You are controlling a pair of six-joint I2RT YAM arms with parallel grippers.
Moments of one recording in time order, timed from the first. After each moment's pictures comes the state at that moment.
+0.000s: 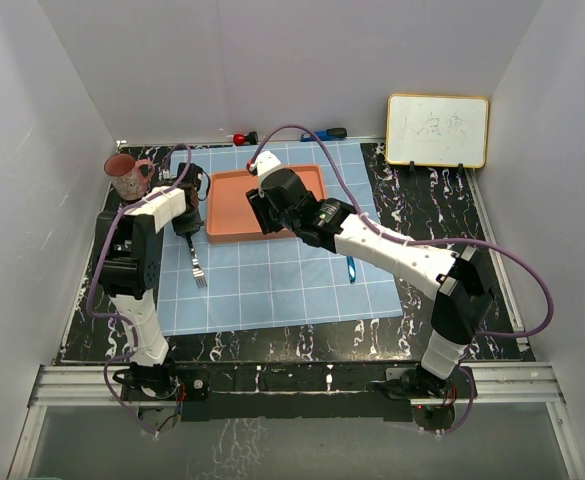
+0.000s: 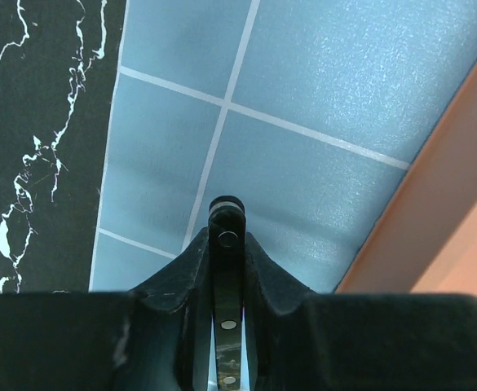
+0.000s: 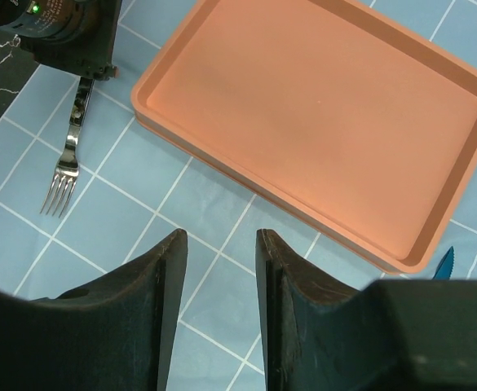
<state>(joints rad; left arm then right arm) -0.13 1.96 1.35 -0.62 -0.37 -0.39 0.90 1.71 1.54 -0.38 0.24 0.14</state>
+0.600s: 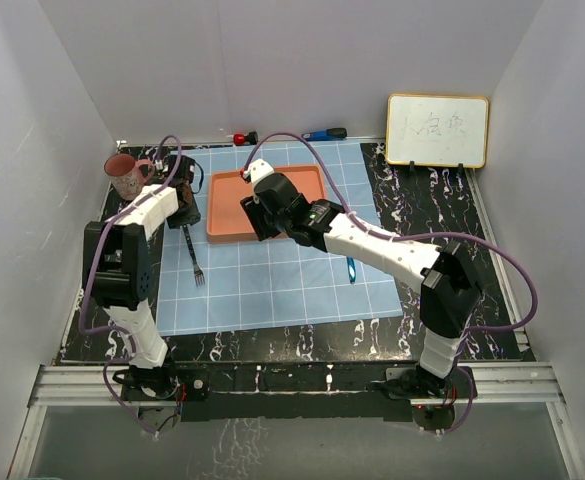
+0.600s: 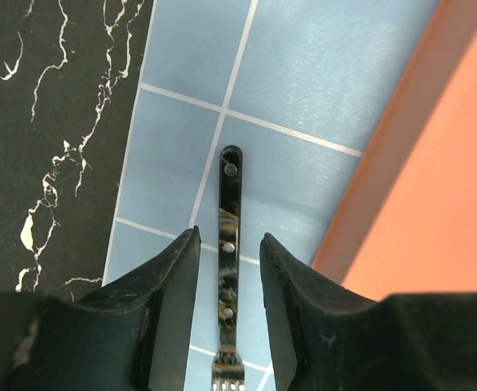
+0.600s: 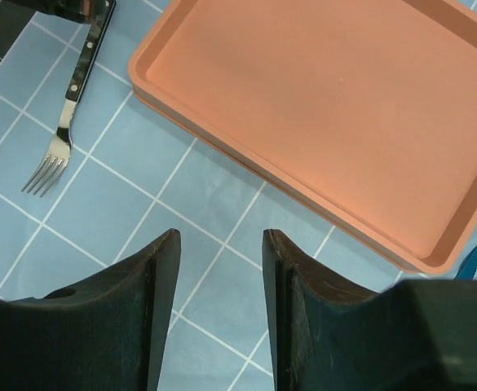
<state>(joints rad) -0.11 1.88 1.34 -0.61 -0.34 -0.37 0.90 1.78 1.56 -0.40 0.20 0.14</state>
